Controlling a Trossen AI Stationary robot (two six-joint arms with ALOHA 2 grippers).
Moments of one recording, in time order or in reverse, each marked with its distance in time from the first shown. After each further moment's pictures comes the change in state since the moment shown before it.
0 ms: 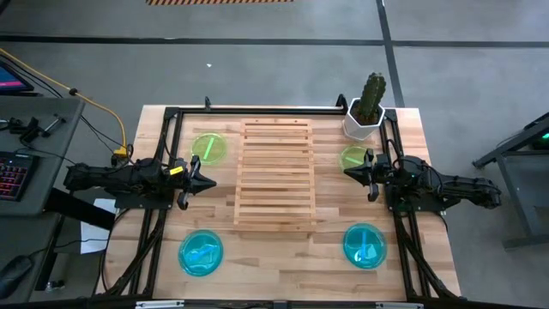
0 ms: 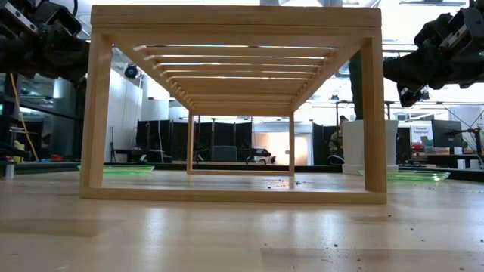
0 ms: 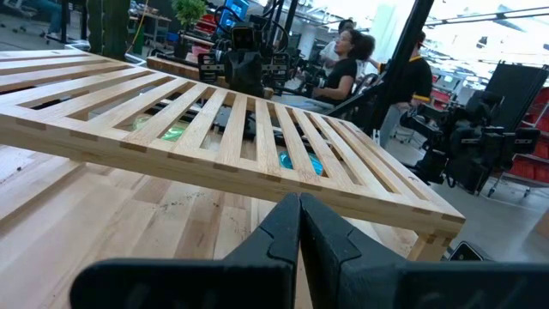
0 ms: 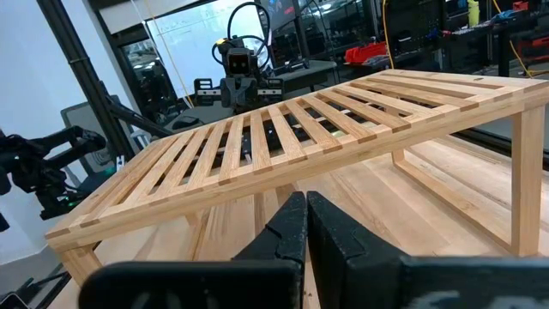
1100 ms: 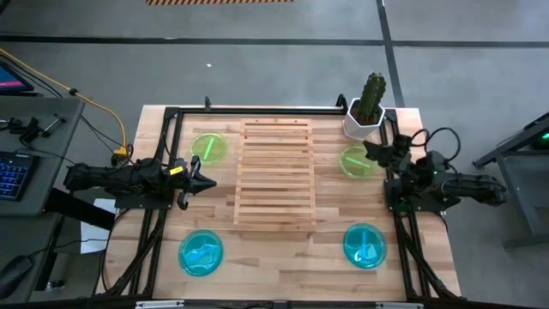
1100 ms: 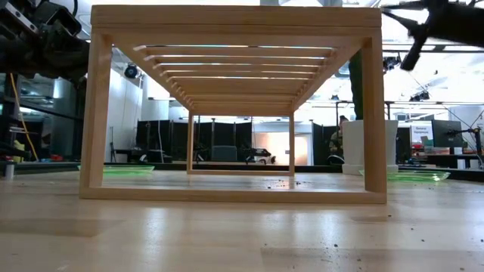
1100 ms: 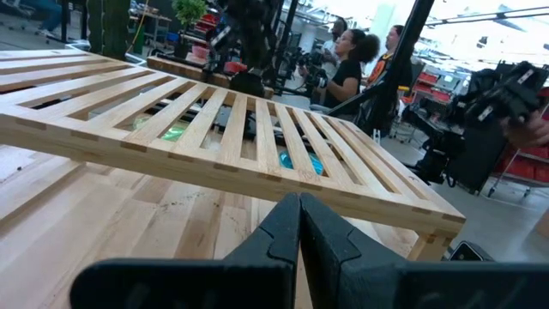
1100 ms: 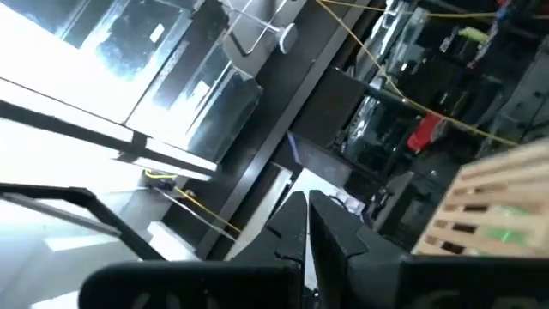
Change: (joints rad) left arm 0.000 0.001 0.000 0.000 0.000 0.000; right arm 0.020 0.094 0.088 0.483 0.264 0.719
